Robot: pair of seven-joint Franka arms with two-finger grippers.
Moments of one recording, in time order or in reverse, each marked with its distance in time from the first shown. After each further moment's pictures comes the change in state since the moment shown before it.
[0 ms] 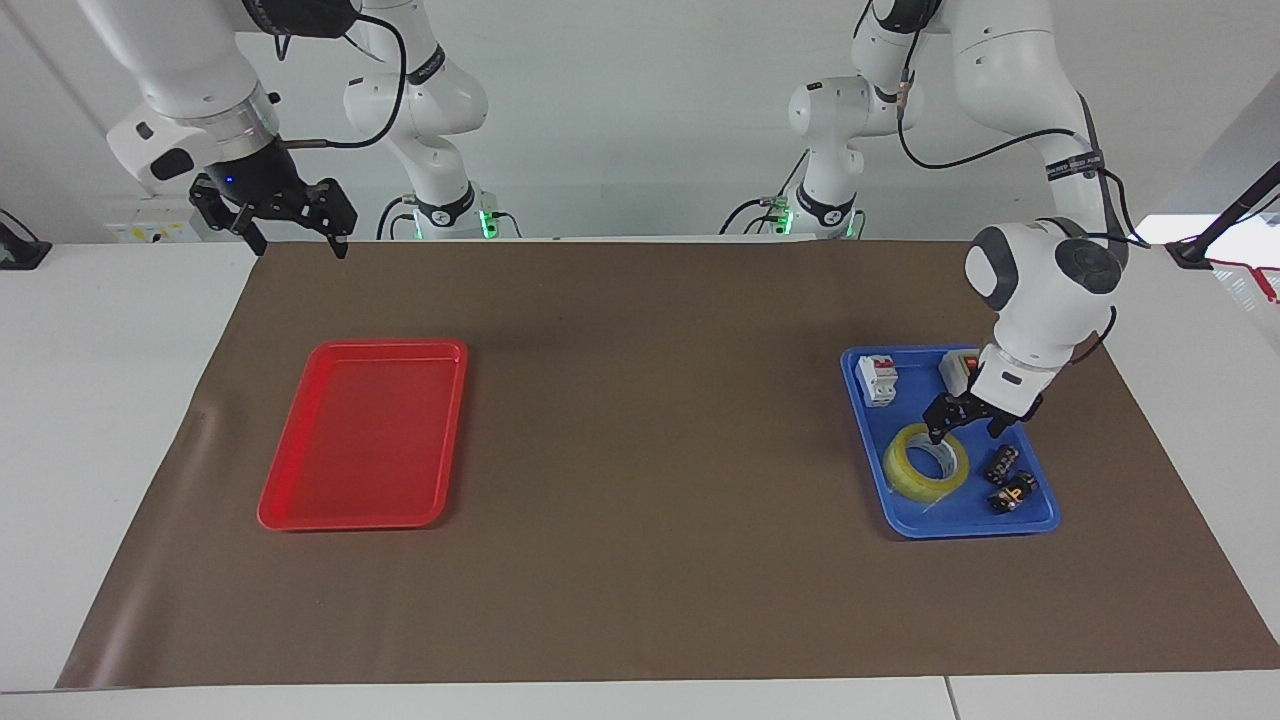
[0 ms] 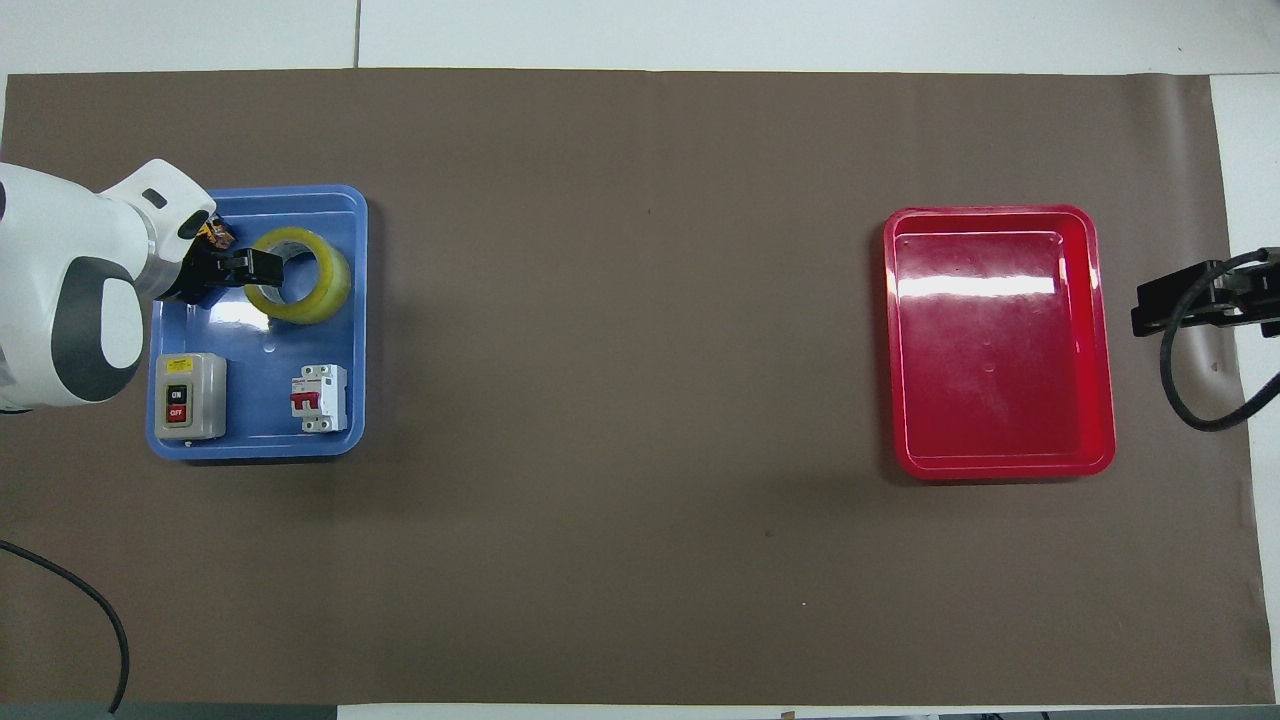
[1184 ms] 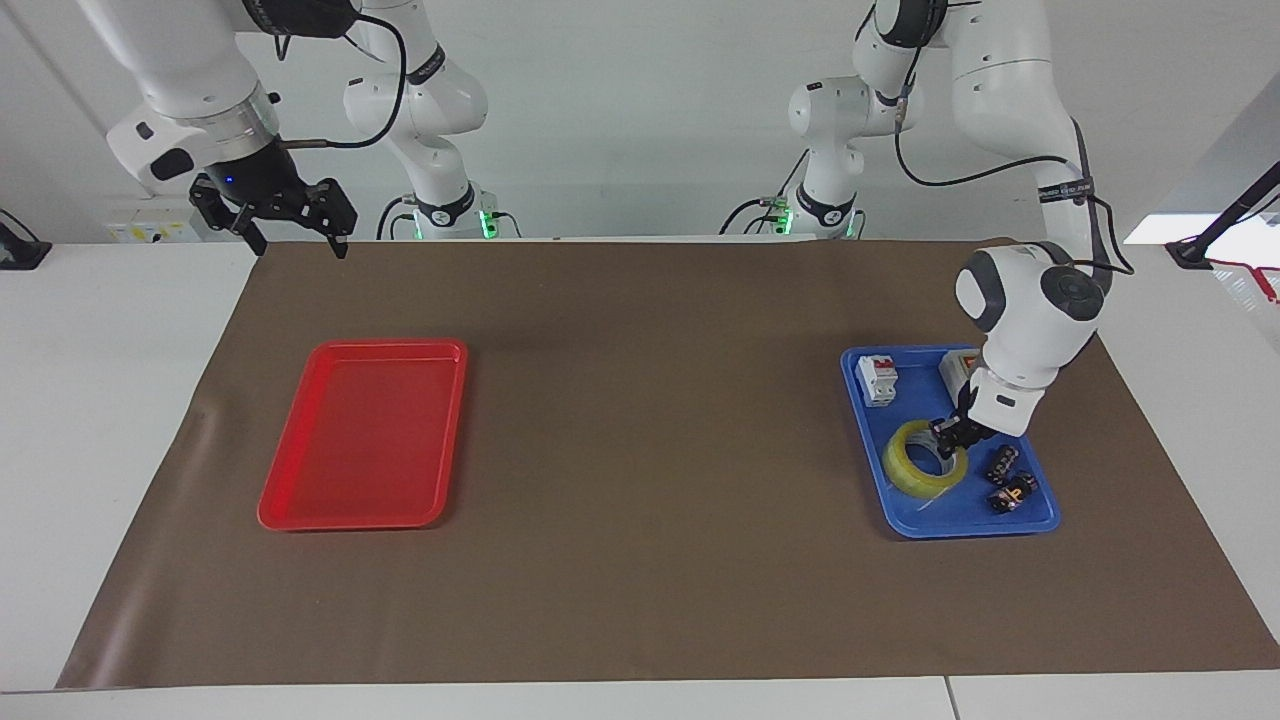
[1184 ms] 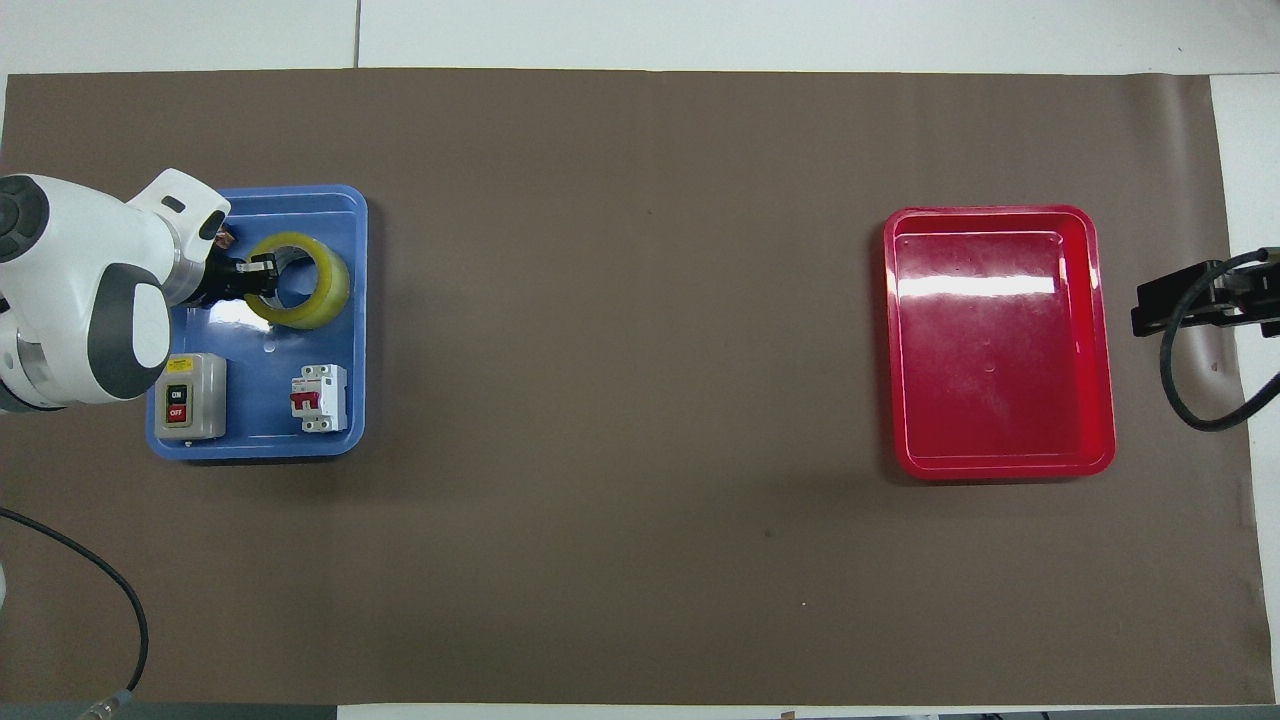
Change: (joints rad) left arm 0.001 0.052 0.003 -0.008 0.000 0.039 -0.117; right arm 0.000 0.000 0.000 0.000 0.000 0.000 0.000
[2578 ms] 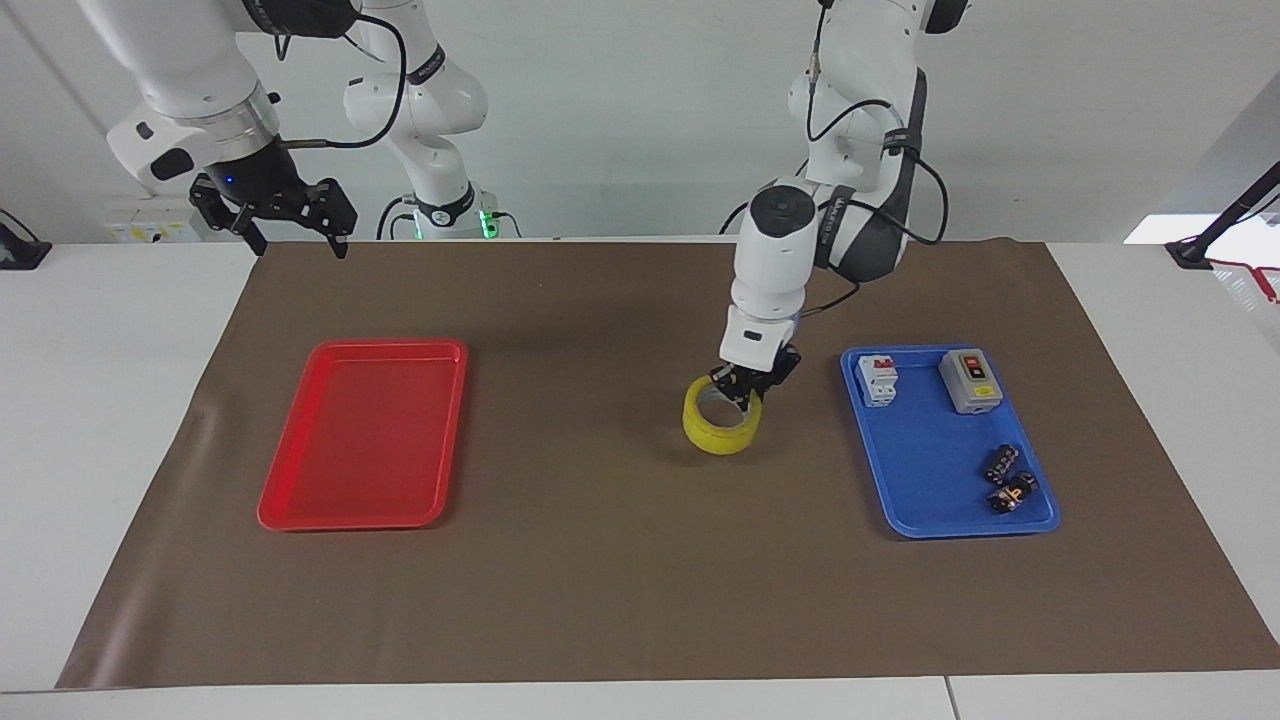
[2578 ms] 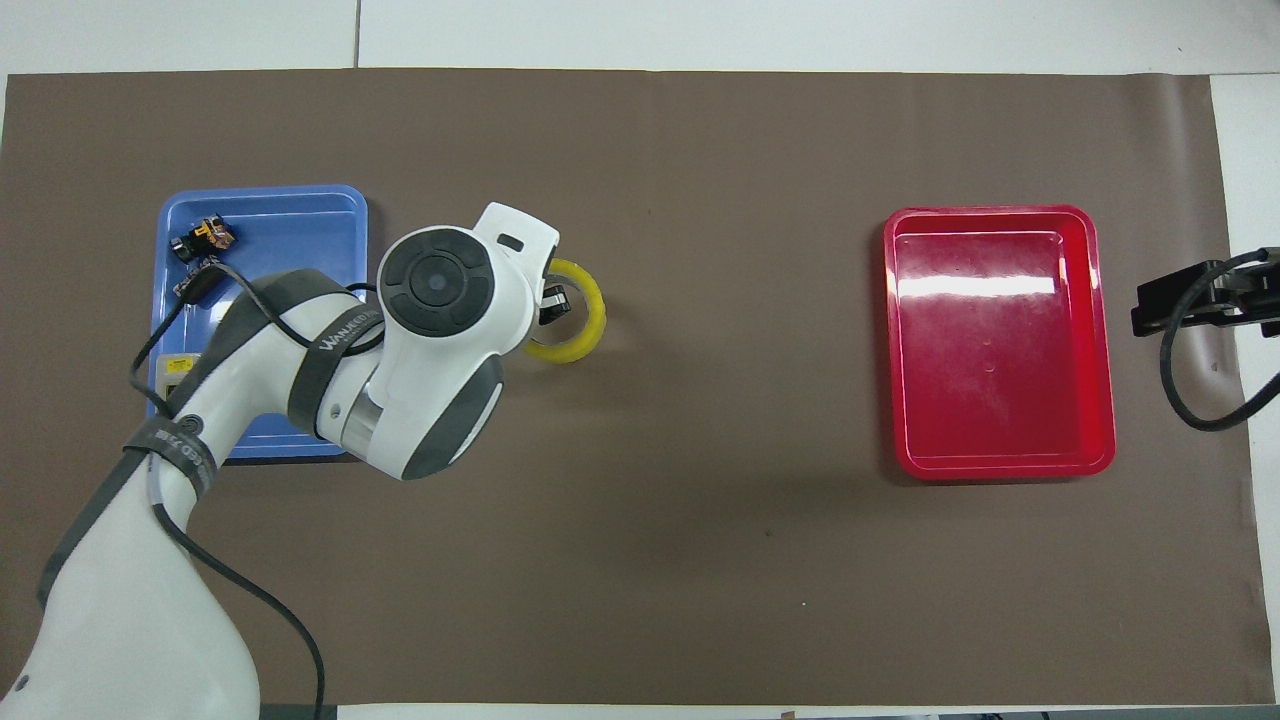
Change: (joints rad) left arm -0.572 -0.056 -0.019 0.075 0.108 -0.149 -0.775; right arm 0.000 0.000 0.000 0.000 0.000 0.000 0.000
